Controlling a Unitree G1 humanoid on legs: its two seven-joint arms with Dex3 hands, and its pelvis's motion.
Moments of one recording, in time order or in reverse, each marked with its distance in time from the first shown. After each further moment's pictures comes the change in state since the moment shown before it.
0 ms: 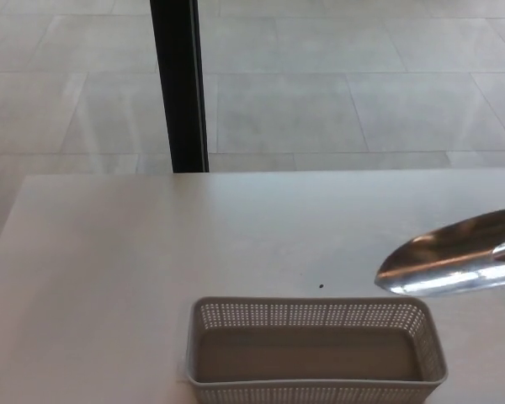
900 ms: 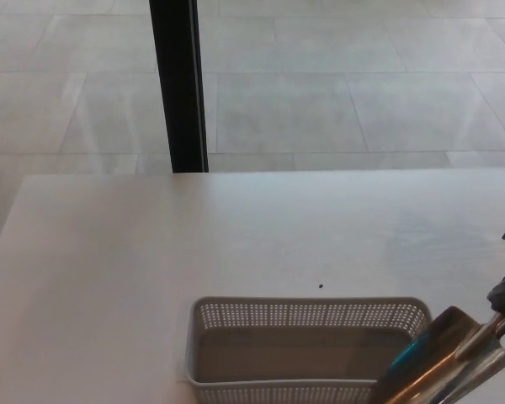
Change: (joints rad) left_arm -0.031 0.022 -0.002 0.017 -0.001 0.000 -0.001; right_arm 0.000 -0.008 0.073 -0.288 -0.176 -0.003 0.187
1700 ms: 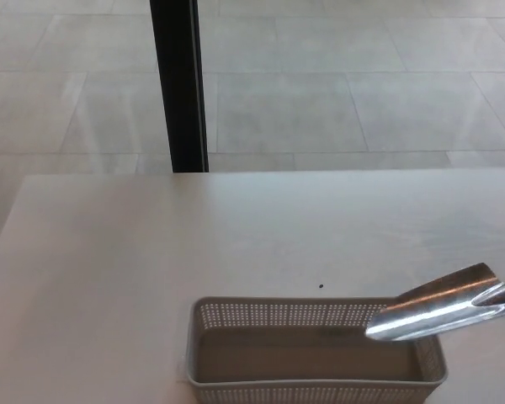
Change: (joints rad) left_arm 0.013 -0.018 0.001 -0.004 0.000 0.000 -0.001; right_arm -0.066 0.092 -0.079 0.288 0.234 0.025 0.278
